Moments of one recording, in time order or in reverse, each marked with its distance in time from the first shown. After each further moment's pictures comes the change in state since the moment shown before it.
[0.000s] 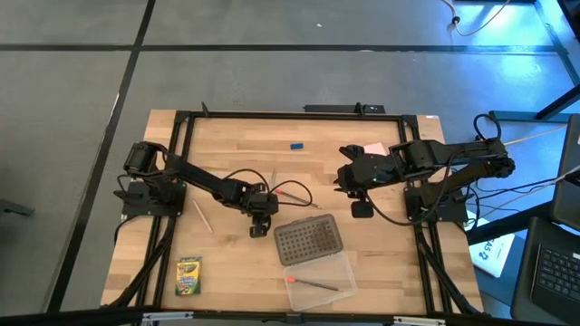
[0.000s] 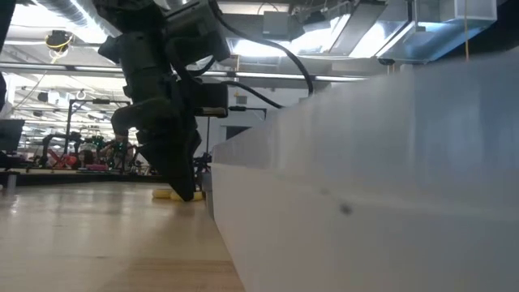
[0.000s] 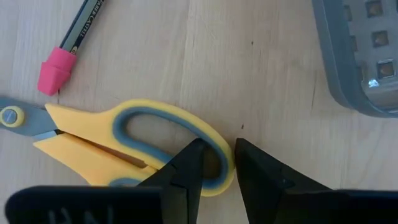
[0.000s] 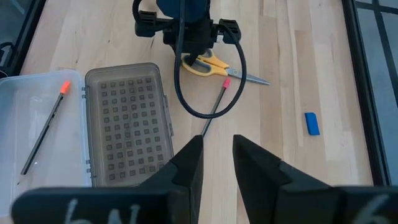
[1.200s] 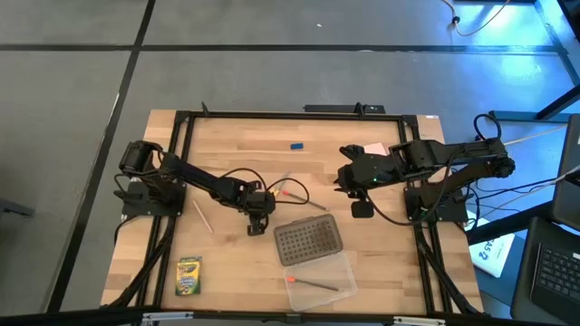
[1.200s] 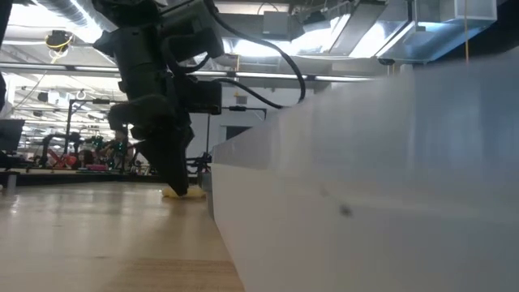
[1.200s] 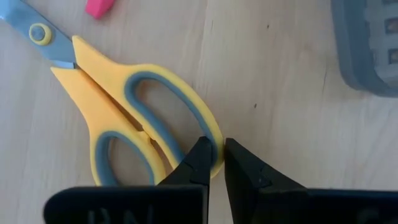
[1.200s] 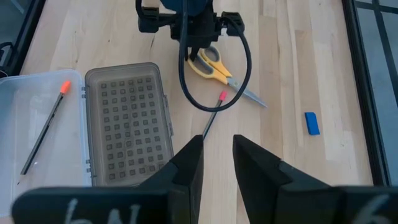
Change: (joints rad) left arm -0.007 -0.064 -0.008 -0.068 -0.025 -0.033; right arm 0.000 -0.001 0.000 -0.001 0.000 0.000
